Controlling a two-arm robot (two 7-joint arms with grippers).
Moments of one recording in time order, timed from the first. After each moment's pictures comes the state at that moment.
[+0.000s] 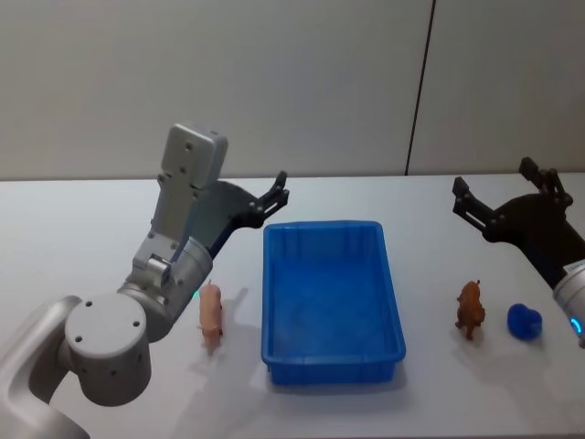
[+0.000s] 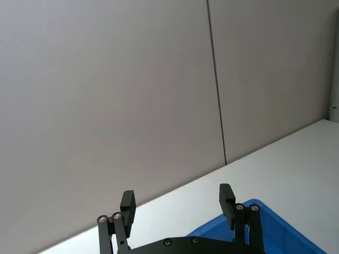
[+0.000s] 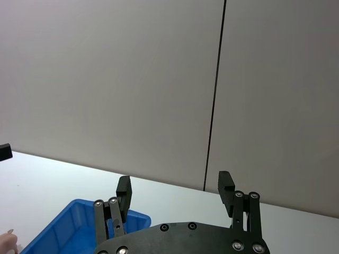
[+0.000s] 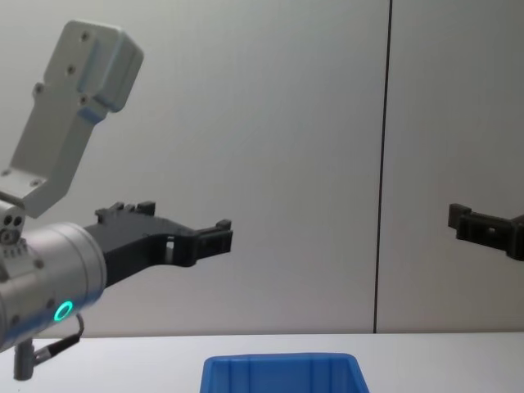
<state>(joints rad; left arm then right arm) -0.21 0.39 0.44 -1.65 -0.28 0.11 0.07 -0.01 0.34 -0.23 -1.77 0.29 0.03 0.07</state>
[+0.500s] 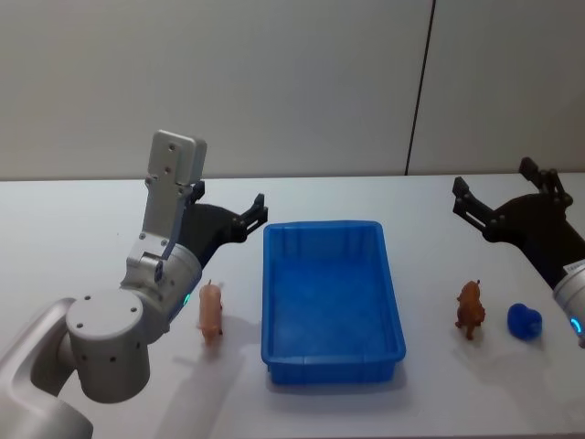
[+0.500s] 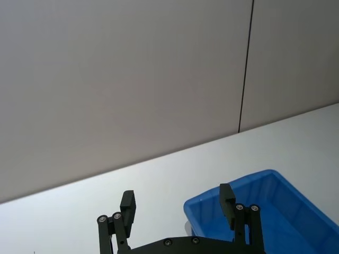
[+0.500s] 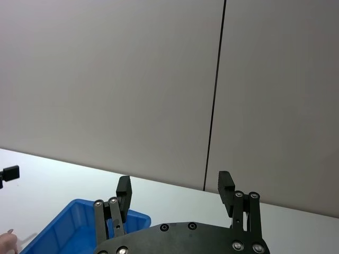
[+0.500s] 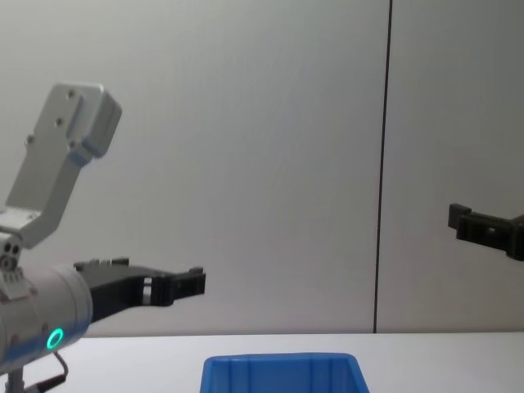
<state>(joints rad) -0.23 0.36 0.41 -1.57 -0.39 0.22 0.12 -0.01 0.34 -0.23 -1.77 0.29 0.03 0.07</state>
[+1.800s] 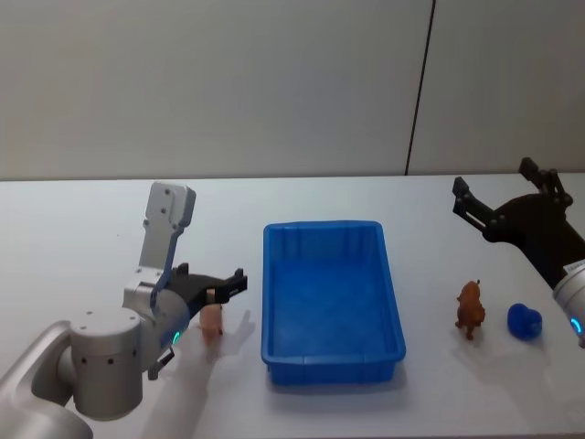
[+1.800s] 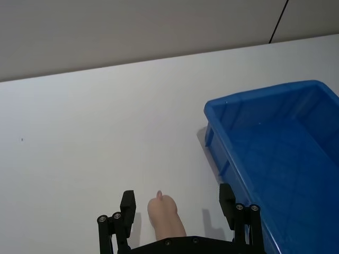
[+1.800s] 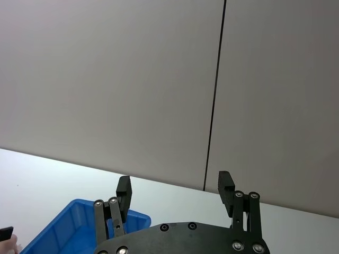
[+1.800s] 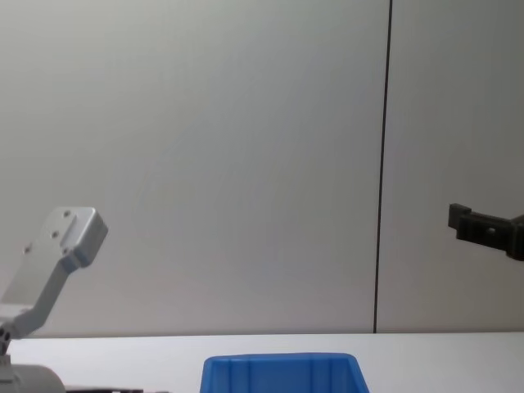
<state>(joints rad) -0.23 0.34 0.38 -1.44 -0.51 0.46 0.16 -0.01 0.34 -0.23 -1.77 0.29 0.03 0.07</state>
